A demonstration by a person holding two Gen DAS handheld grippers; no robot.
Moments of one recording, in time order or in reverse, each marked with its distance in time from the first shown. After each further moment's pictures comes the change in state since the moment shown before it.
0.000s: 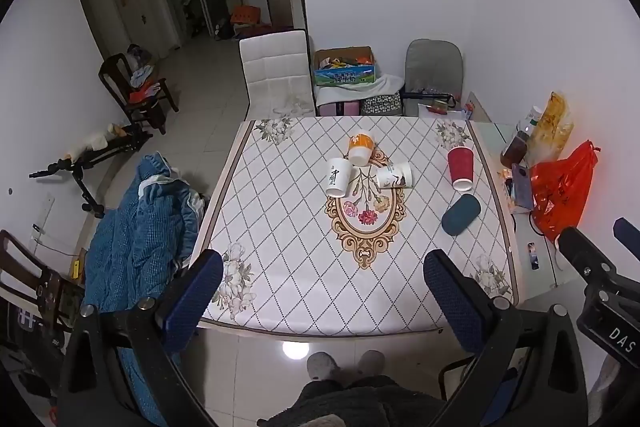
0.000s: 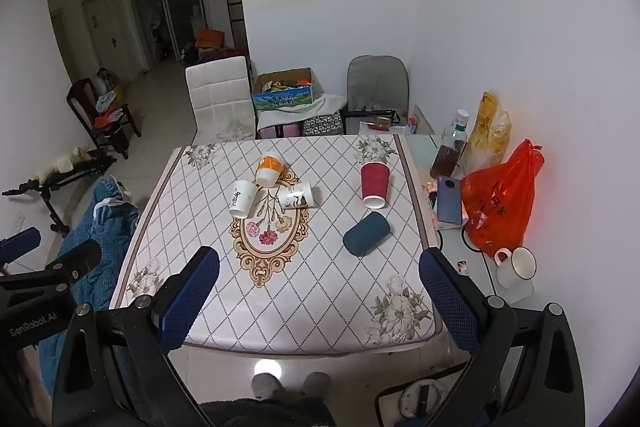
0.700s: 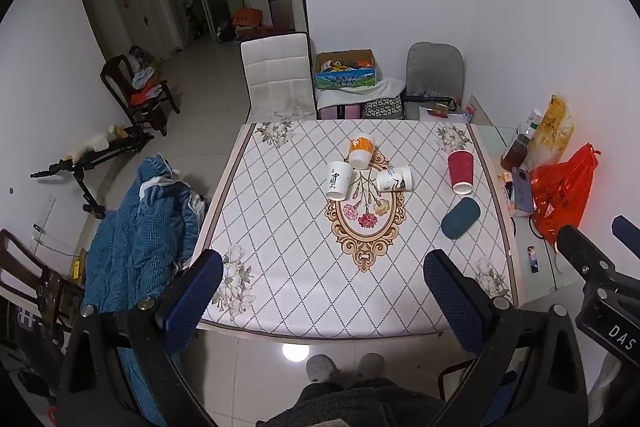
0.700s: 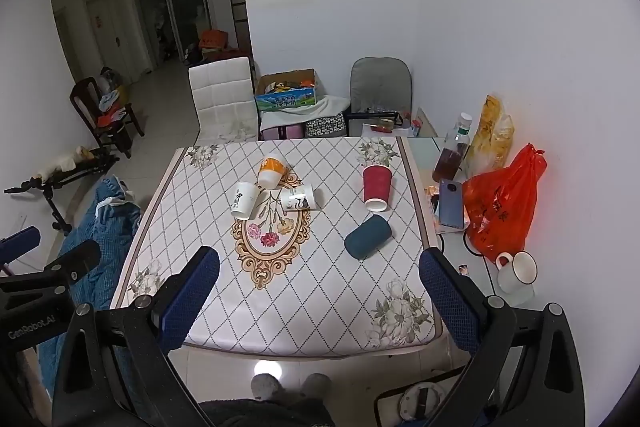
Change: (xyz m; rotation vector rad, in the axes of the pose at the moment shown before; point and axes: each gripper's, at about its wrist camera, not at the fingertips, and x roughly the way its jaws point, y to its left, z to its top) left arm -0.006 -0.001 0.007 0.005 -0.013 0.014; right arm -0.002 -0.003 0.007 0.000 0.002 0.006
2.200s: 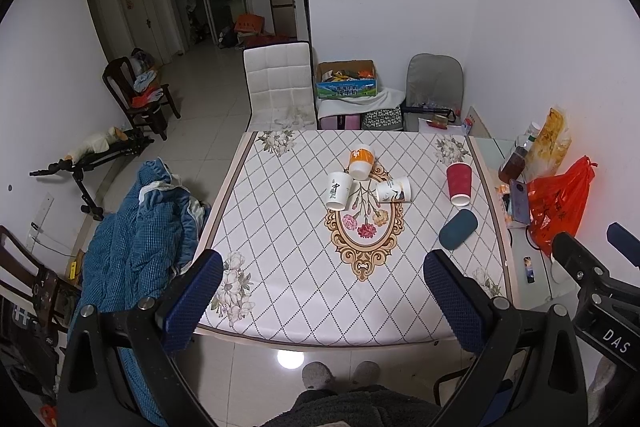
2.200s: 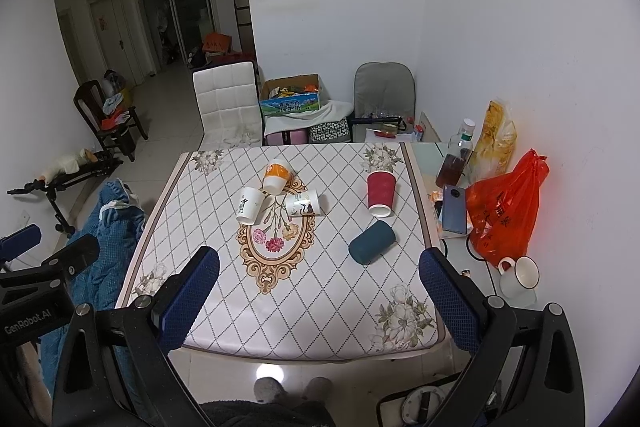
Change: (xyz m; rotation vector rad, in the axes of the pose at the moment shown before) left arm -0.007 -0.002 0.028 -0.008 -0.017 -0.003; right arm -0.003 0.007 0.006 -0.006 -0.011 0.011
